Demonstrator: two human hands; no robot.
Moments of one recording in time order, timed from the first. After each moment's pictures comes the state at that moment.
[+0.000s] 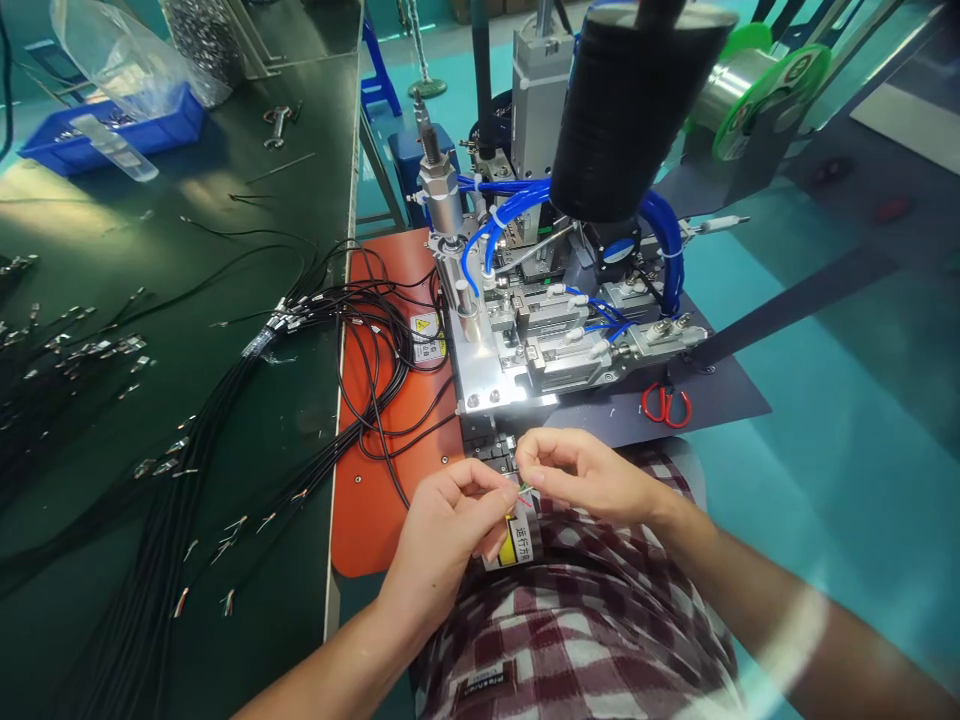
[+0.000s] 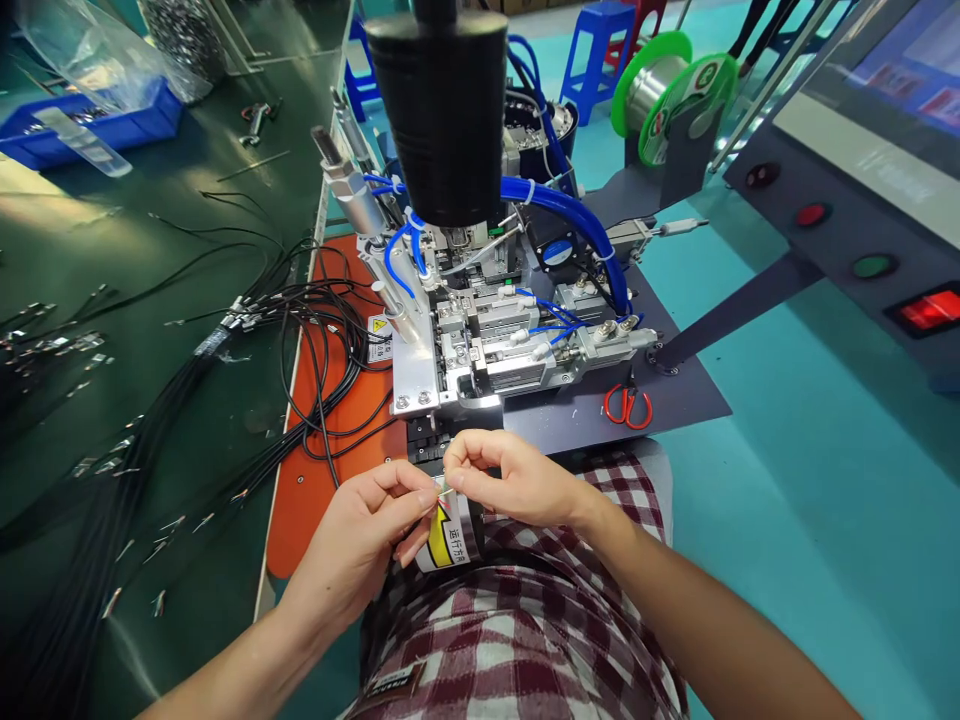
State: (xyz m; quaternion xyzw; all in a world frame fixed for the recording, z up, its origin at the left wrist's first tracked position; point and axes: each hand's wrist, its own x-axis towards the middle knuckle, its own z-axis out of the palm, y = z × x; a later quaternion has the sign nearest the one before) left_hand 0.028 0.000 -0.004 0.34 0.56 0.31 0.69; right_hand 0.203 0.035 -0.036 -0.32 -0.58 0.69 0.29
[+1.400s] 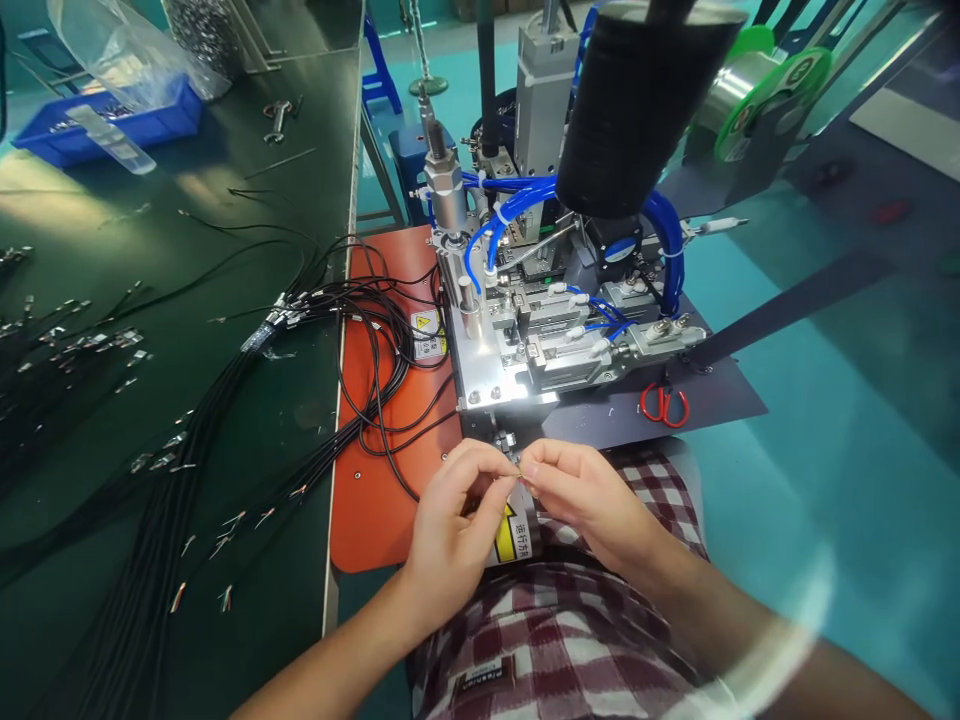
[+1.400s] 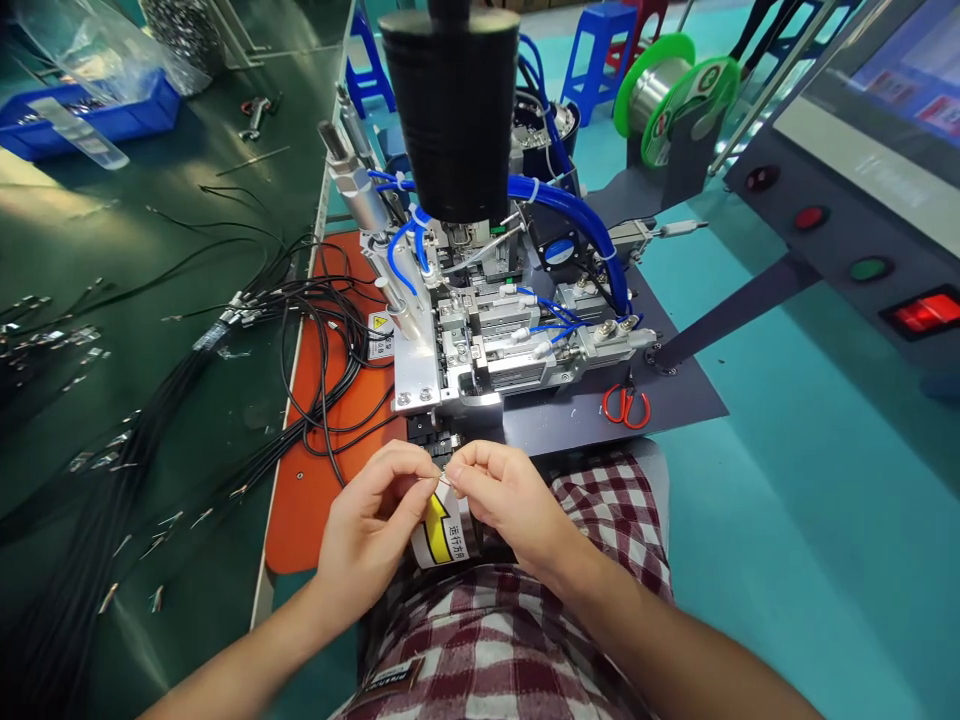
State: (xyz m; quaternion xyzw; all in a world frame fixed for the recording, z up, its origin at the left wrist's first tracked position) left_hand 0.025 -0.002 -0.014 0.57 0.50 0.40 0.51; right_hand 0.178 0.005 -0.029 -0.46 -0.34 0.74 0.37
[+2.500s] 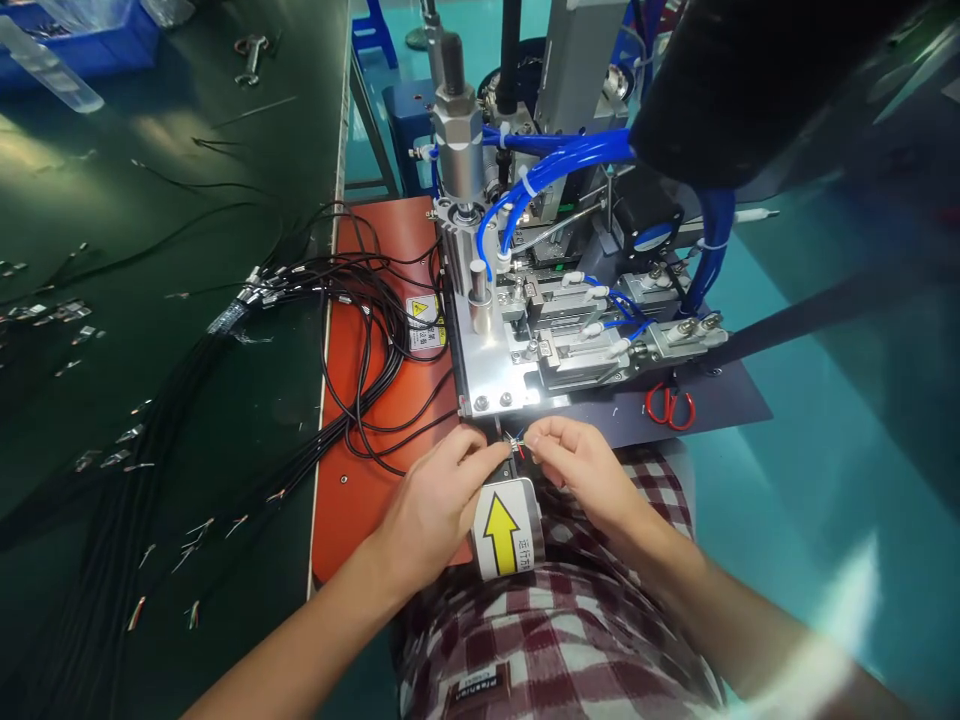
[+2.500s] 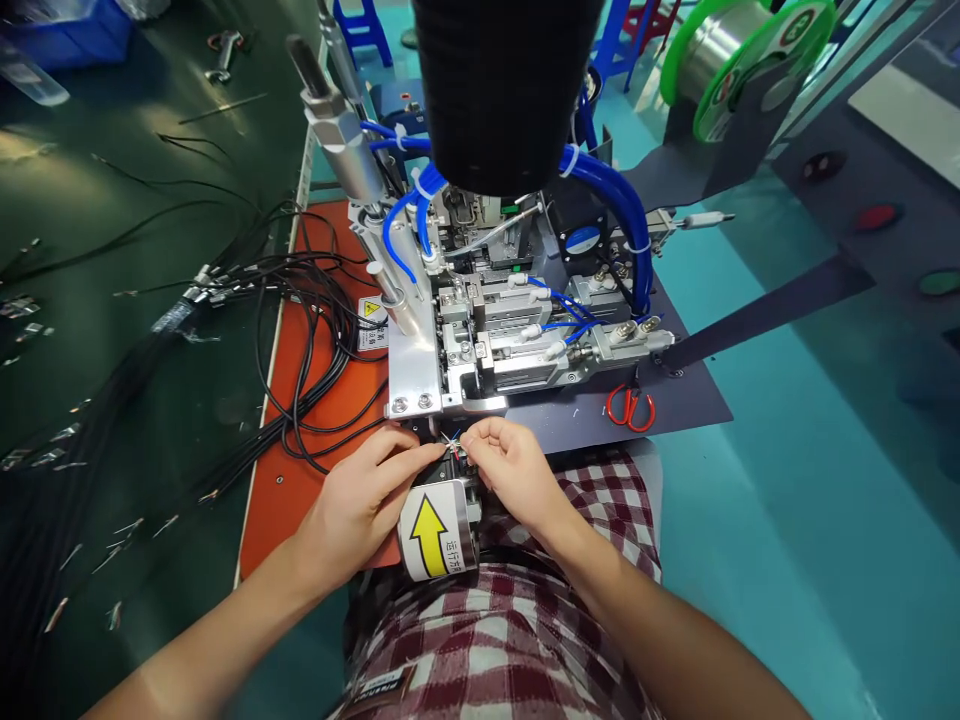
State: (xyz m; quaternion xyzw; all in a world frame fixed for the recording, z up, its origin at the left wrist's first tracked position) left_hand -0.005 0.030 -0.041 0.85 0.42 0.22 0.23; right_hand 0.181 0.036 -0.059 -0.54 -0.39 0.65 0.36
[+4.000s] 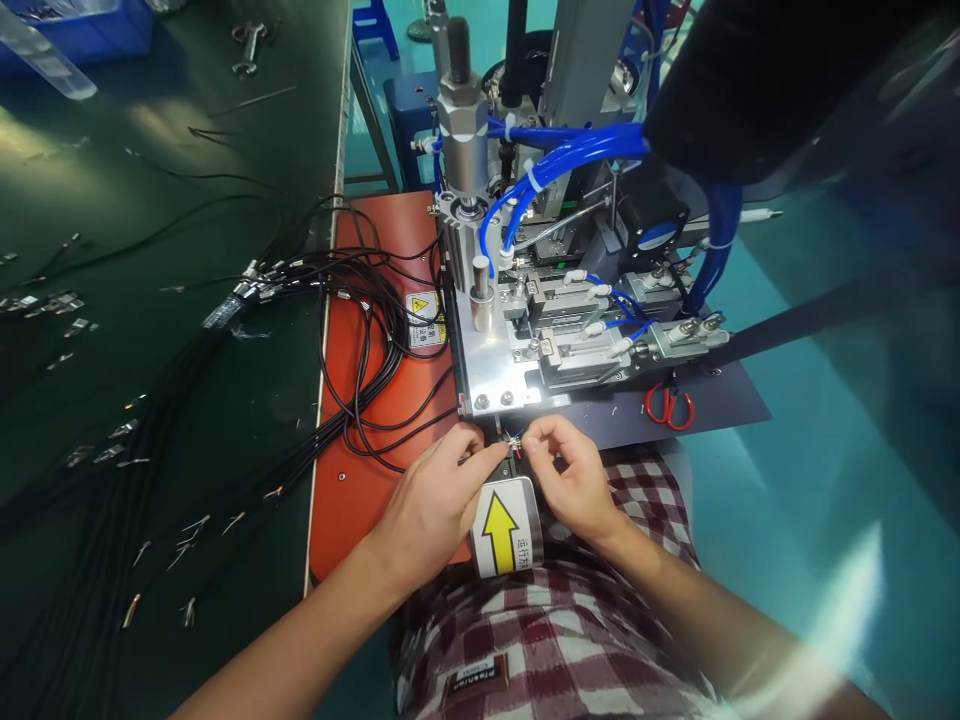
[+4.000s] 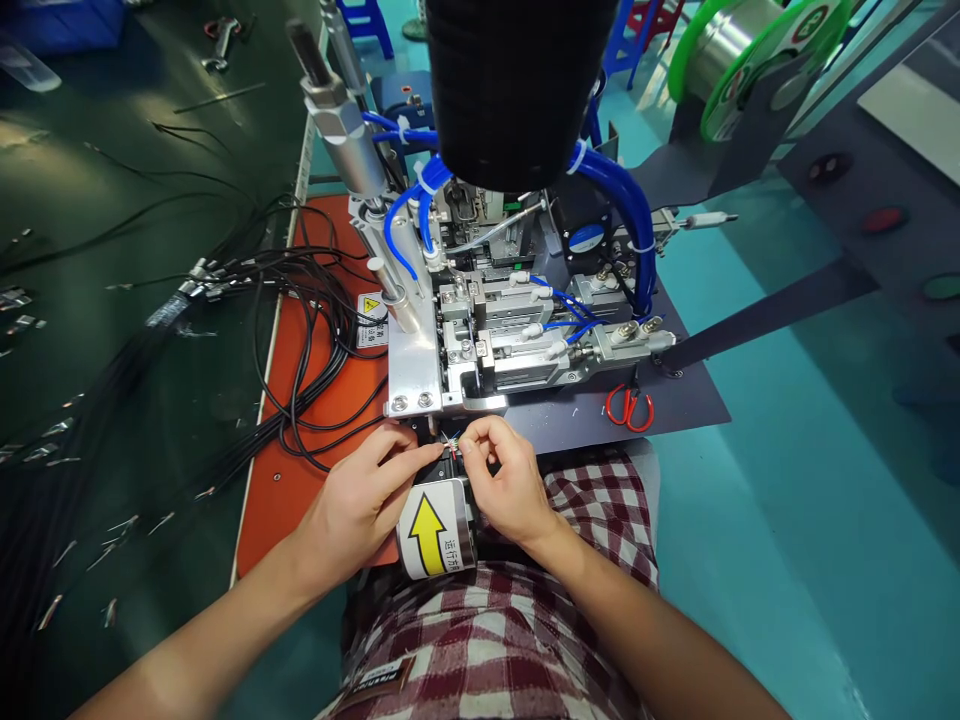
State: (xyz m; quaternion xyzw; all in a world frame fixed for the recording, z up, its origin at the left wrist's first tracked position) left_hand -0.005 0.029 -0.046 0.87 0.41 0.22 0.19; right_hand 0.175 0.022 -0.093 -0.52 -0.60 0.39 0.47
